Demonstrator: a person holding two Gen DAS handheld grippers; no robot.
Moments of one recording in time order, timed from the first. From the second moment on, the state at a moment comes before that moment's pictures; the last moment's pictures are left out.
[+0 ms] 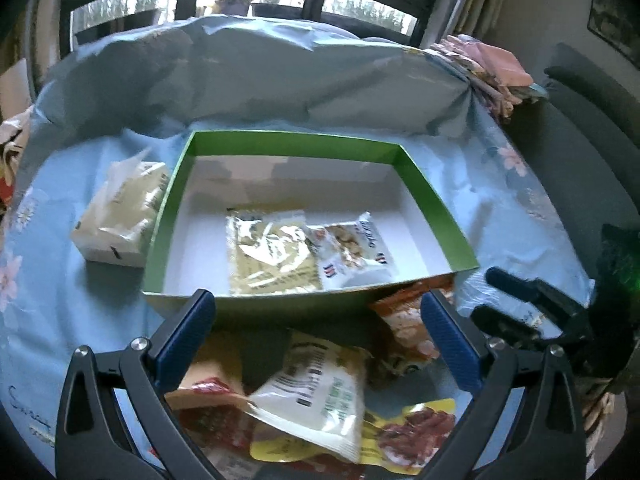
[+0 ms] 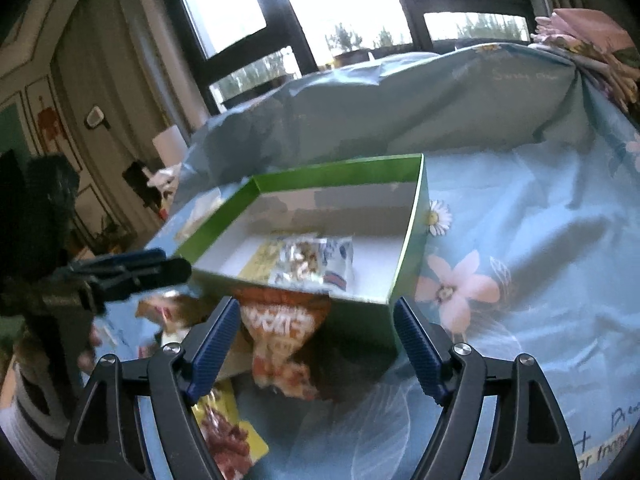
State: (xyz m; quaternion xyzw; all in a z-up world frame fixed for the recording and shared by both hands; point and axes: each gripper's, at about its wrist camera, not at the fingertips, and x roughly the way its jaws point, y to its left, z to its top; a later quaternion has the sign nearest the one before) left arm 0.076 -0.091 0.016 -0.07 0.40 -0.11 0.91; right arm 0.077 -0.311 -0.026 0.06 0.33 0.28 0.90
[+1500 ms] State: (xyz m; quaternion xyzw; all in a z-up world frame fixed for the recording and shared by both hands) left arm 0.084 -0.153 -0.024 -0.09 0.46 -0.25 0.85; right arm 0.079 -0.286 -0.060 0.03 0.39 0.31 0.86
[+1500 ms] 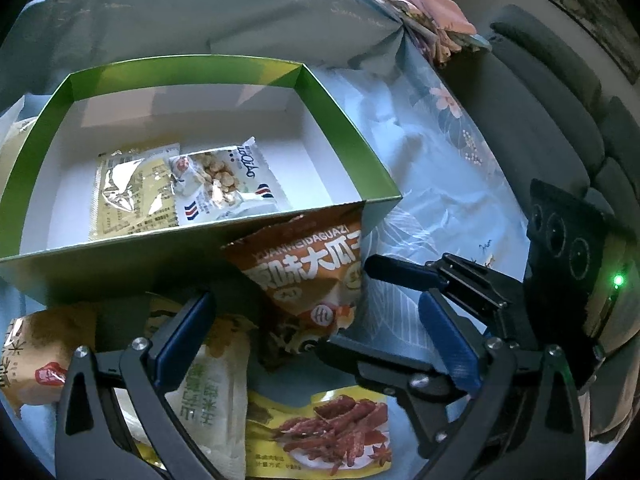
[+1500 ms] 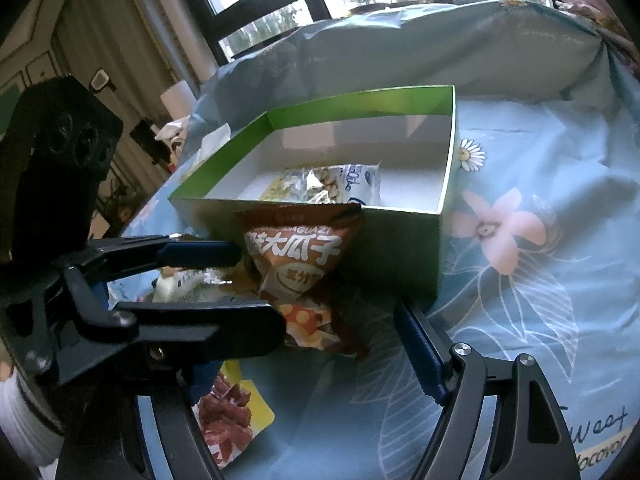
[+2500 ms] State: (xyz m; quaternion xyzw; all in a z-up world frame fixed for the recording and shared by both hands) left arm 0.073 -0.150 -0.014 -0.09 0.45 -0.25 0.85; right arm 0.066 -0.271 -0.047 0.01 0.37 0.36 0.86
